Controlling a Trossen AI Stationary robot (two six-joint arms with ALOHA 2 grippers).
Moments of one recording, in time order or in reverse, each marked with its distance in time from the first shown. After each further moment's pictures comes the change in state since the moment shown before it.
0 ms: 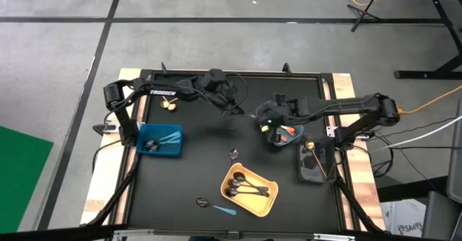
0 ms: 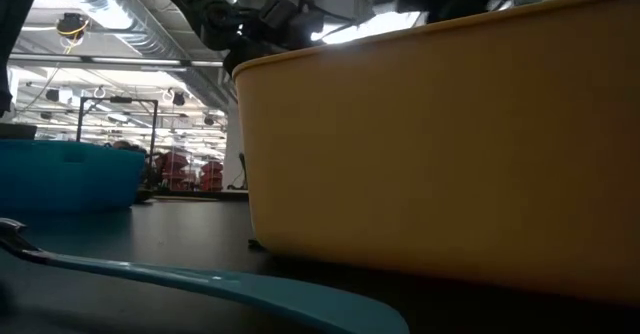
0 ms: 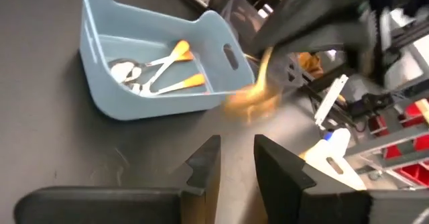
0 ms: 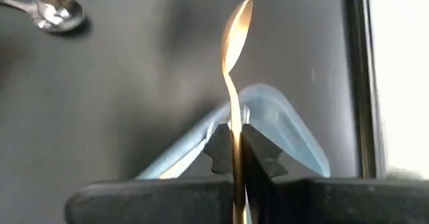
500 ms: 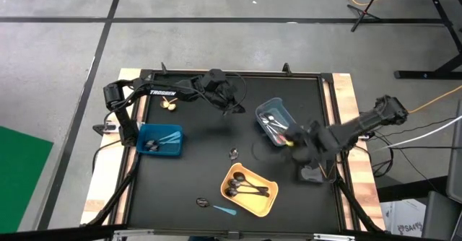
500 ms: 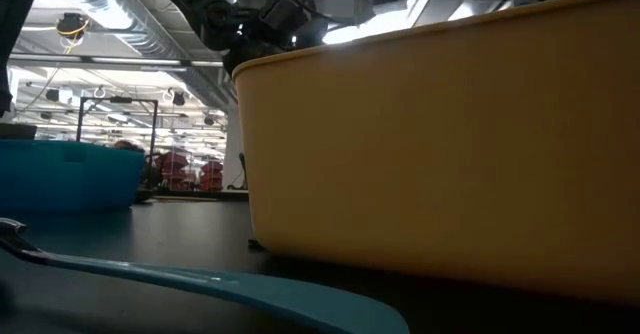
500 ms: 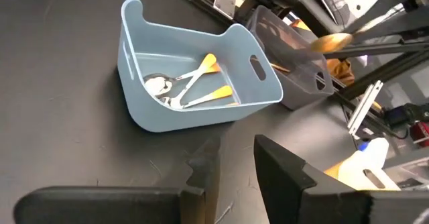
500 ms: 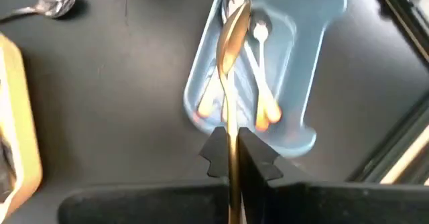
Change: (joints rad) left arm -0.001 0.000 0.000 0.002 -0.114 0.056; right arm 0.429 -0.091 0.000 -0.444 0.130 1.104
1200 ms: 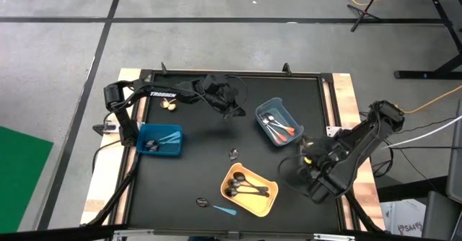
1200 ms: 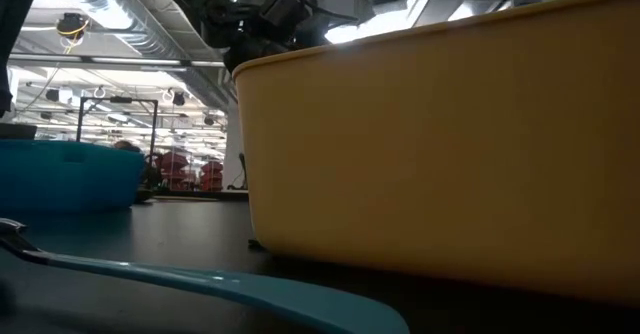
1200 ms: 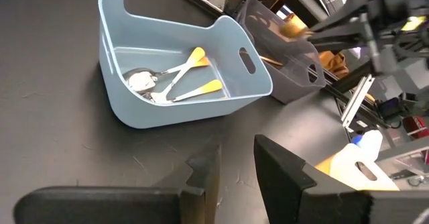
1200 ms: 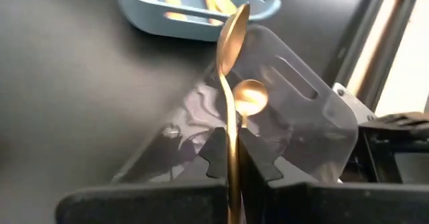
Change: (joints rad) left arm -0.029 0.000 0.000 0.000 0.000 -0.002; right arm 0.420 0.097 -0.173 -0.176 -0.078 0.771
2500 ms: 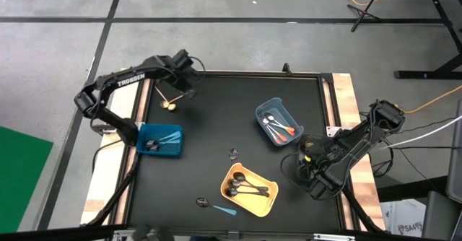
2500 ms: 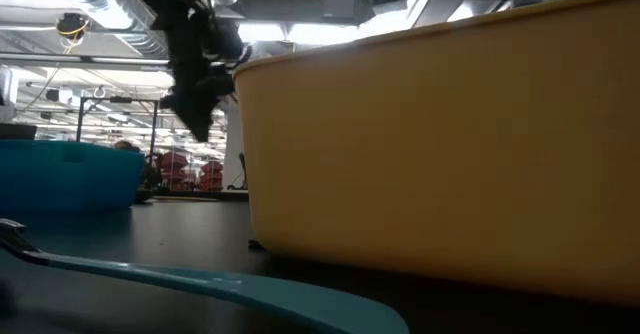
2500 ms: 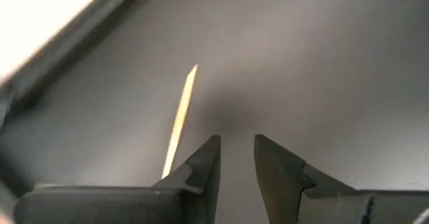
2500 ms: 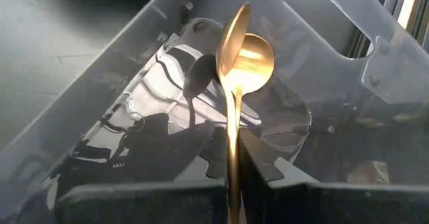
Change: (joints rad) left arm 0.374 -0.300 0.000 -1.002 -0.544 0.234; right arm 0.018 0.000 -0.341 0.318 -0.072 0.100
